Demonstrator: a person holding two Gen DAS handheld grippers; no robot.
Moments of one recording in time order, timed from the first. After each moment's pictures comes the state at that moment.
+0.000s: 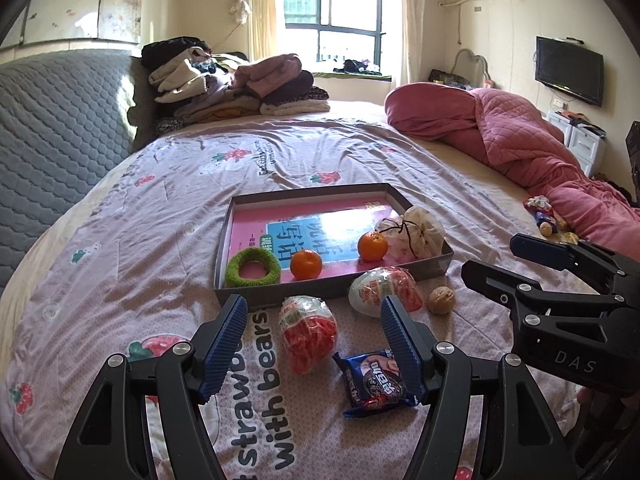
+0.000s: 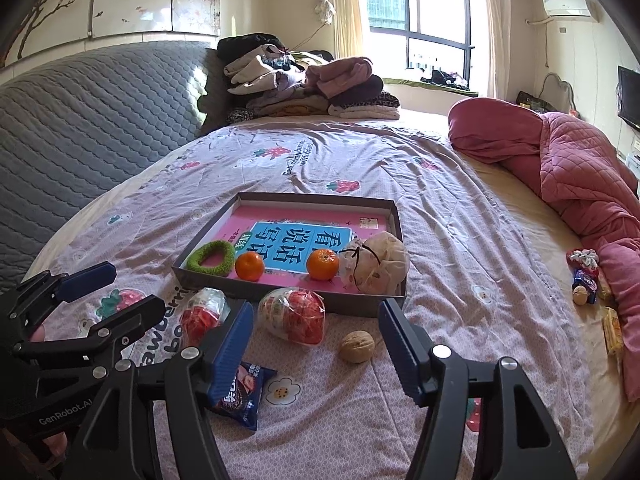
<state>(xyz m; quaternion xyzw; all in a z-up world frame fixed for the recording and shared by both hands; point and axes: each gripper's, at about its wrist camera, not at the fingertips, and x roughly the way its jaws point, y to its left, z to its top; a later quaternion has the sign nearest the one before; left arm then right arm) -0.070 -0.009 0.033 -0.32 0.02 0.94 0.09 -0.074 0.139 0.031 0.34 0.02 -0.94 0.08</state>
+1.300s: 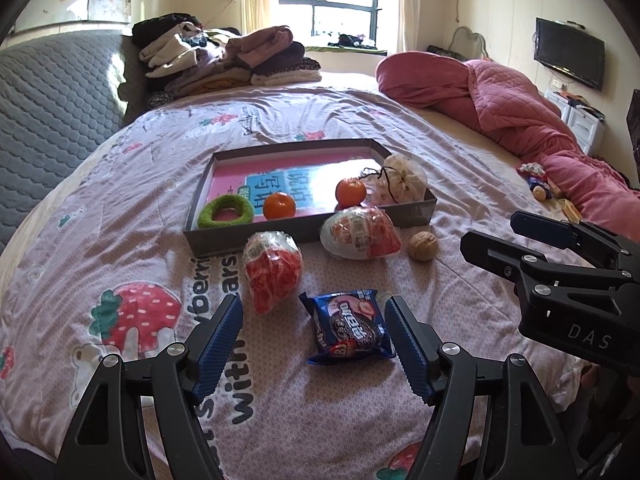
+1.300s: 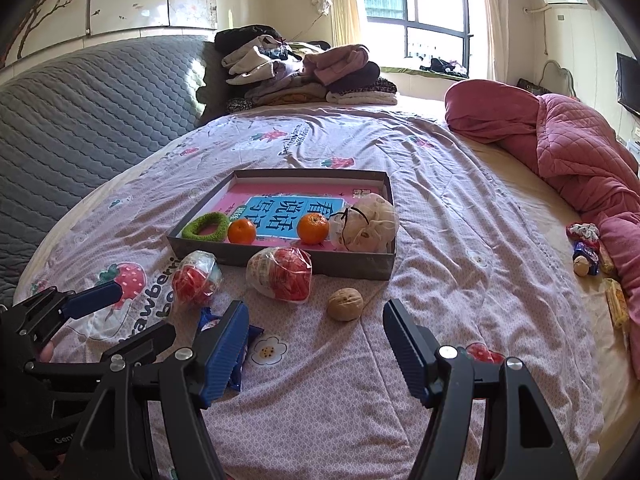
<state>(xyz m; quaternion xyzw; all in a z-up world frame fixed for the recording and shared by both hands) -0.048 0.015 -0.005 -0.37 0.03 0.92 0.10 -0.053 0.161 0.004 0.35 0.00 -0.93 0.08</state>
